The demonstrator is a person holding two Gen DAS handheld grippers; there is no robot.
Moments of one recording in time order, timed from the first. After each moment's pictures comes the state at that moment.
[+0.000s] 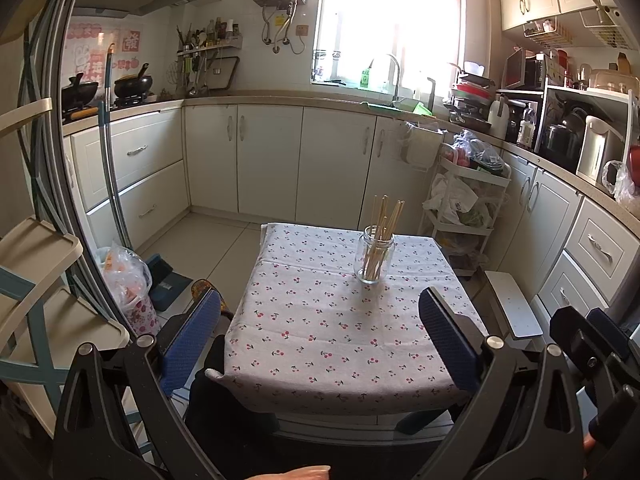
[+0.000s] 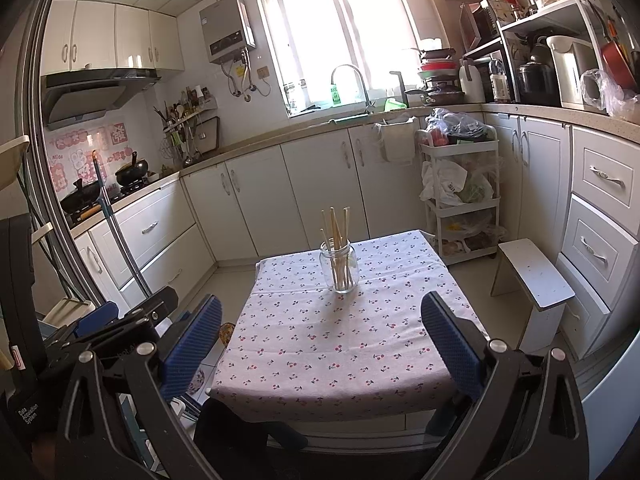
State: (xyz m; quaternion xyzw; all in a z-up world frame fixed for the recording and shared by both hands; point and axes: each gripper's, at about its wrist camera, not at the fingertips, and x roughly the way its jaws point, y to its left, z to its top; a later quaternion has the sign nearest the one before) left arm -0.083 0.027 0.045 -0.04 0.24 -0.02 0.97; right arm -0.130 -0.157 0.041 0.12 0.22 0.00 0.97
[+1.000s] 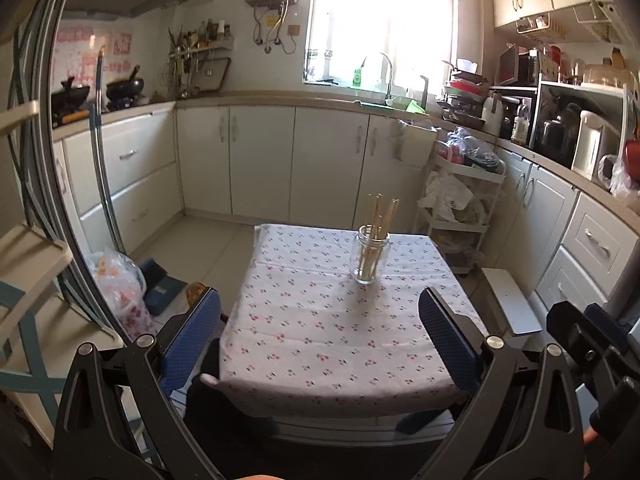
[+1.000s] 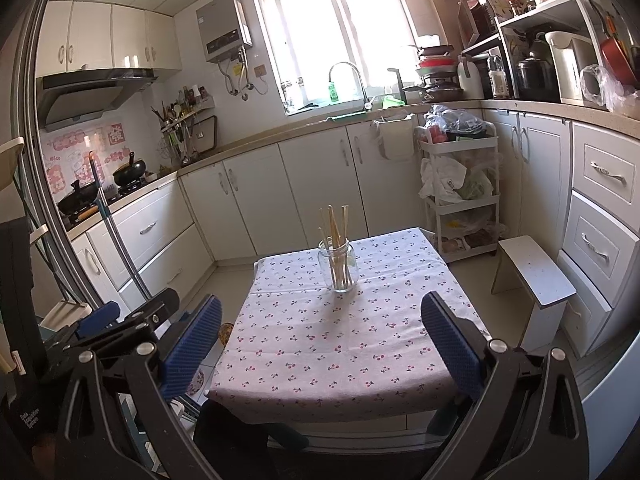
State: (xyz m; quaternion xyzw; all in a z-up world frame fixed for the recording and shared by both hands) left arm -0.077 0.018 0.039 -0.03 0.24 -0.03 0.97; right arm -0.123 -0.153 0.039 0.12 0.23 0.00 0.97
